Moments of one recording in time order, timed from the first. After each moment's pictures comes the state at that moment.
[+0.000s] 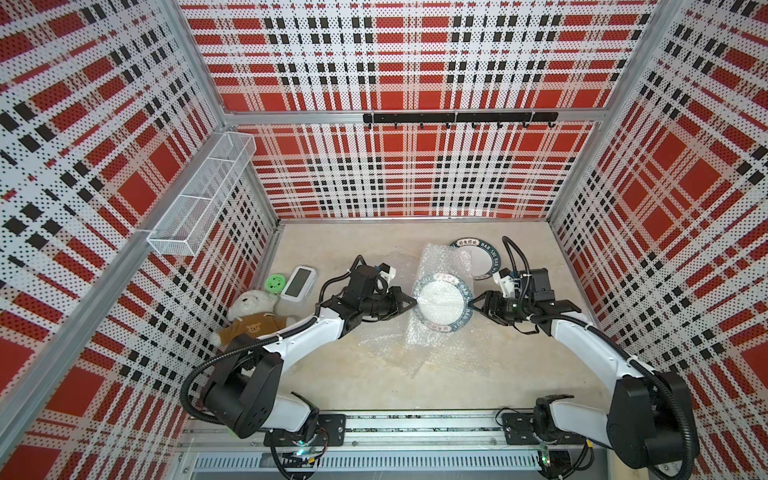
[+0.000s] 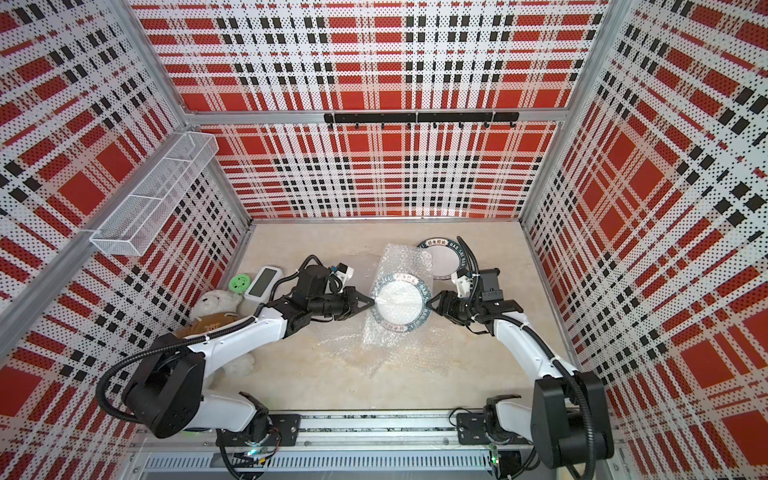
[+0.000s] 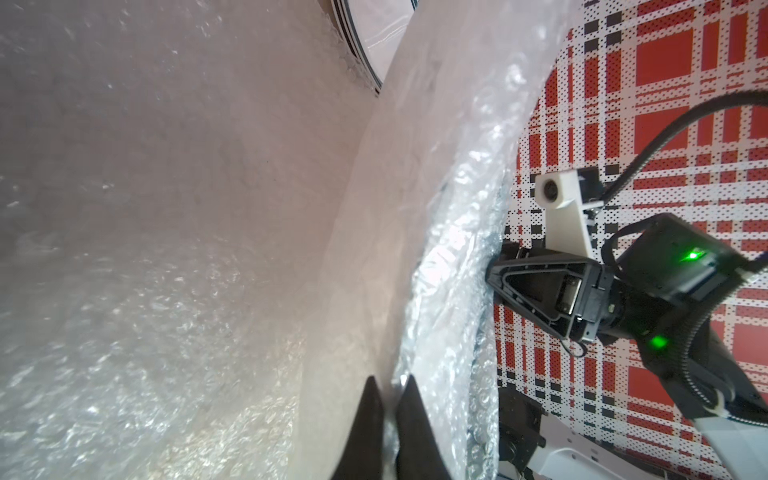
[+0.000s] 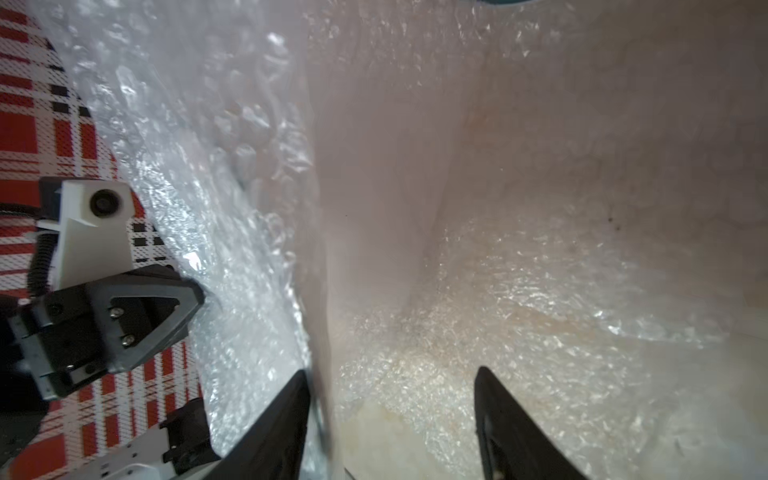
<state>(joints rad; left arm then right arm) -0.53 1.42 0.78 0.05 0.59 -0.92 0.15 1.22 0.71 -0.39 -0.66 0.53</state>
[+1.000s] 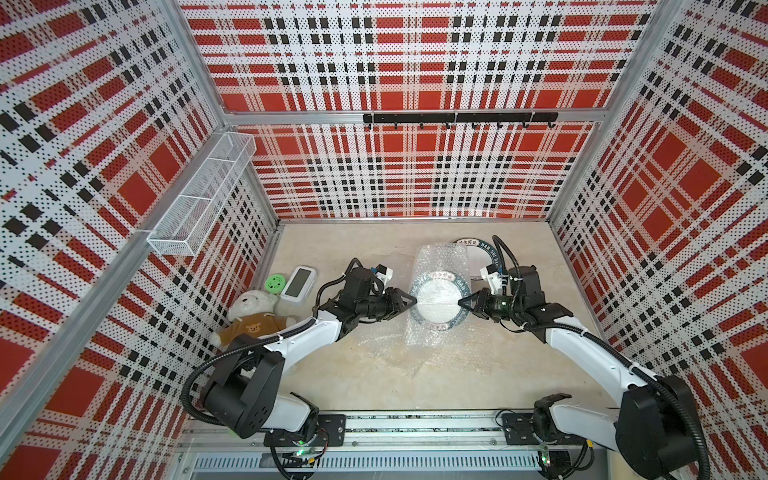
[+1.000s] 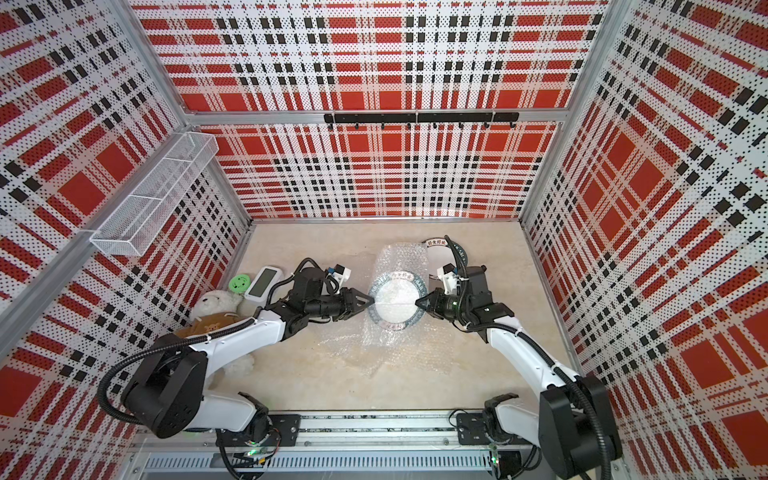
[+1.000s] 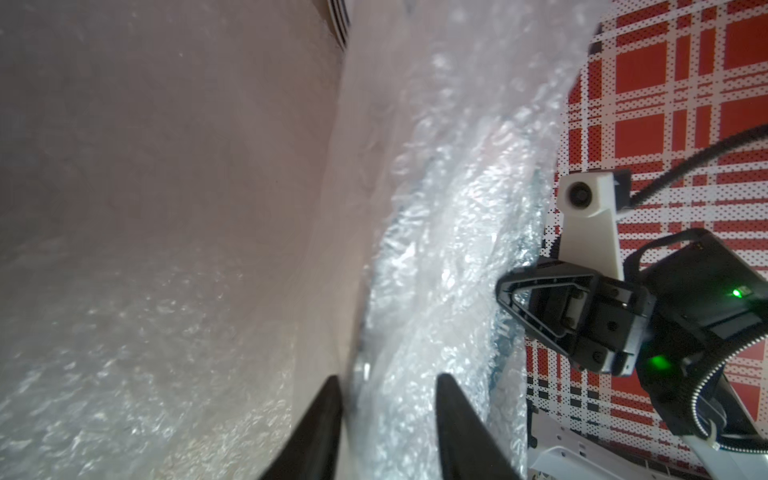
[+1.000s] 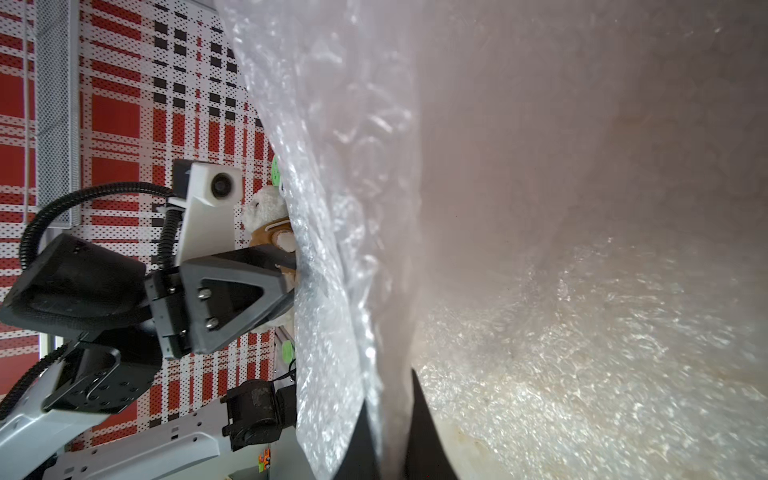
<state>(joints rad) -0.50 1.41 0.72 0.15 0.63 -0.91 0.29 1.20 0.71 -0.24 -0.64 0.71</state>
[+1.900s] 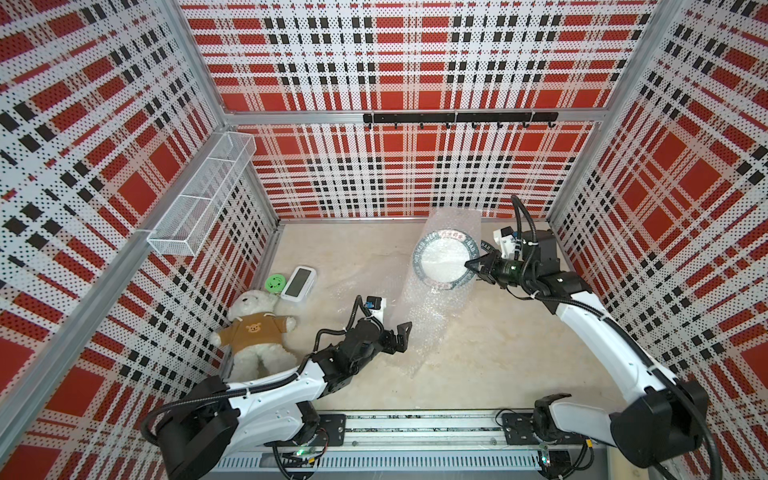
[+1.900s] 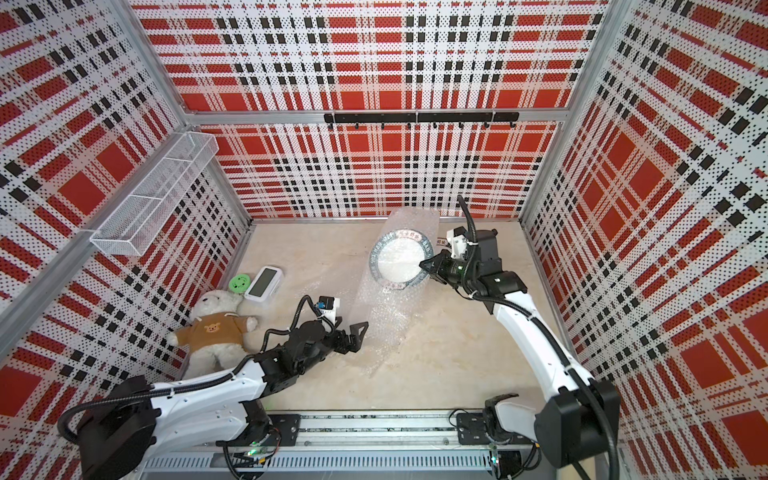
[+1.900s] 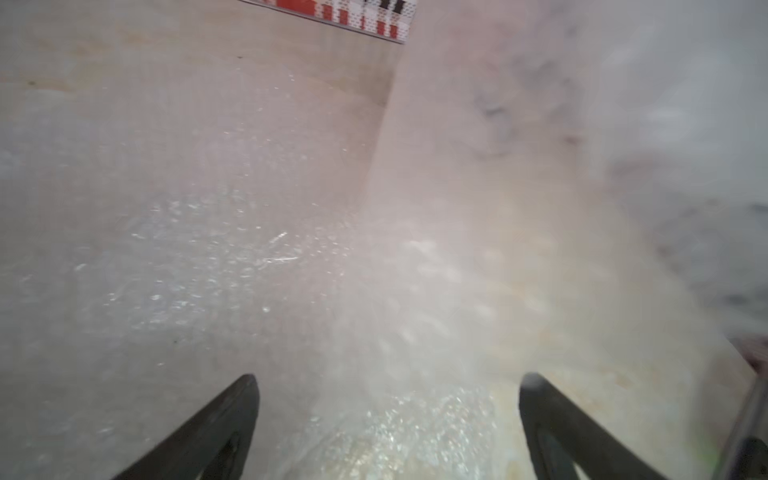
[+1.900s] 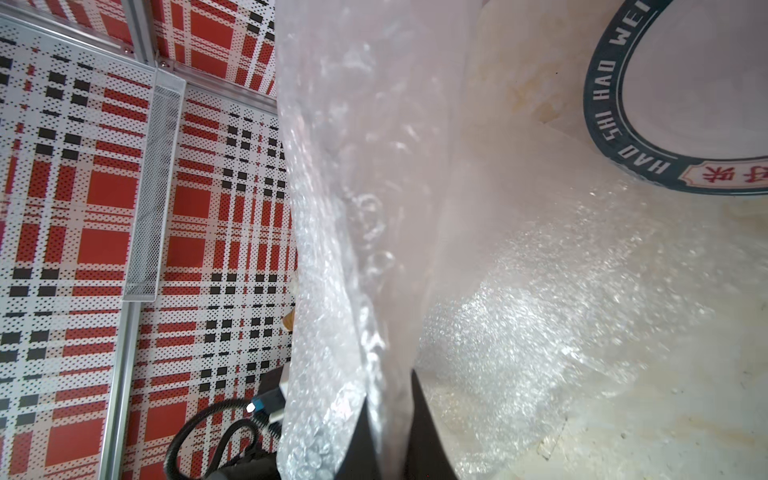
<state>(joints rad) -0.87 1.13 0.37 0.31 -0.30 -0.55 0.26 1.20 1.10 -0.45 -0.57 0.79</state>
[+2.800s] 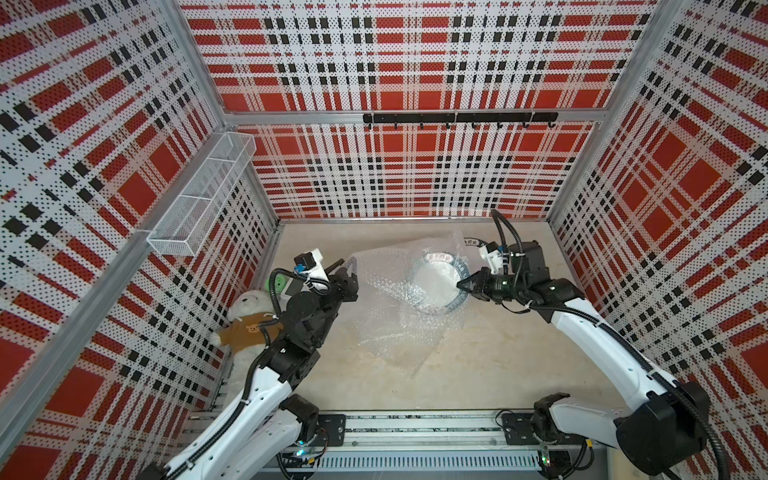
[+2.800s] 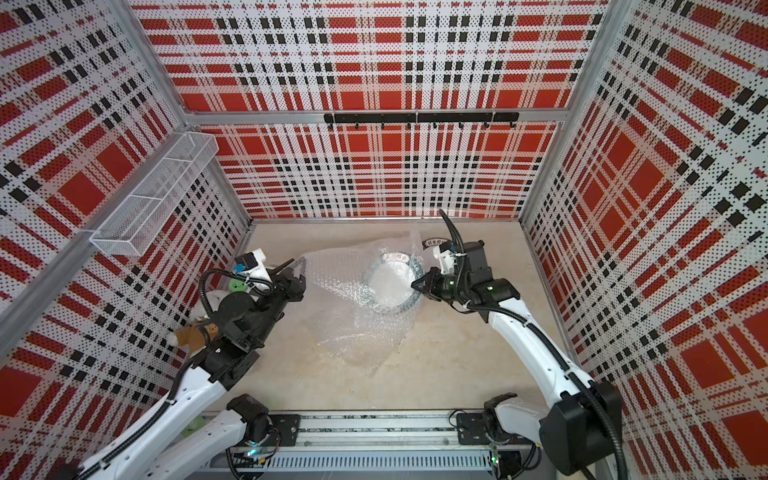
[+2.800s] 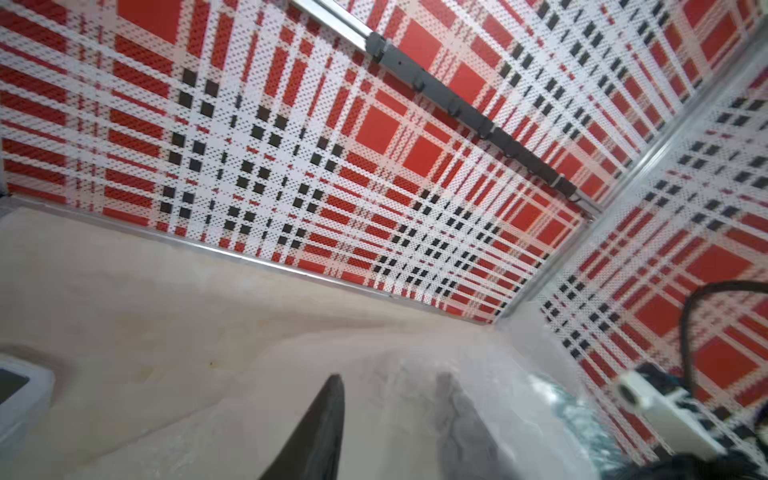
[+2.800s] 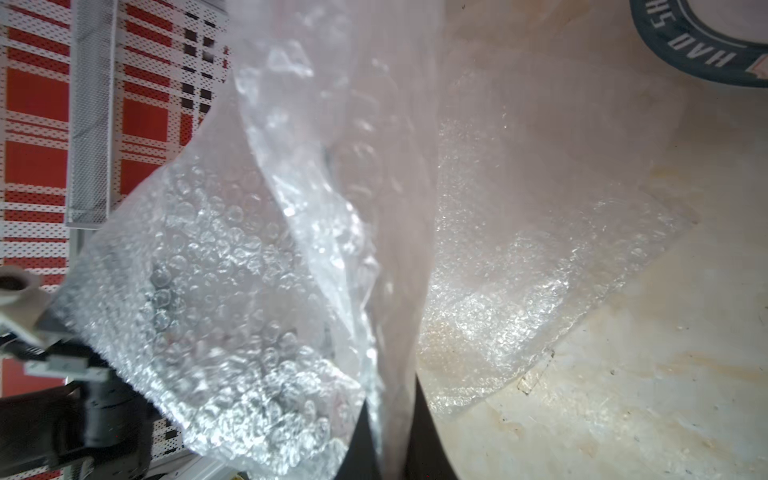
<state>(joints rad) -0.50 0.76 0.66 0.12 -0.17 -0.49 0.34 1.26 1.00 -0.46 -0.59 0.70</state>
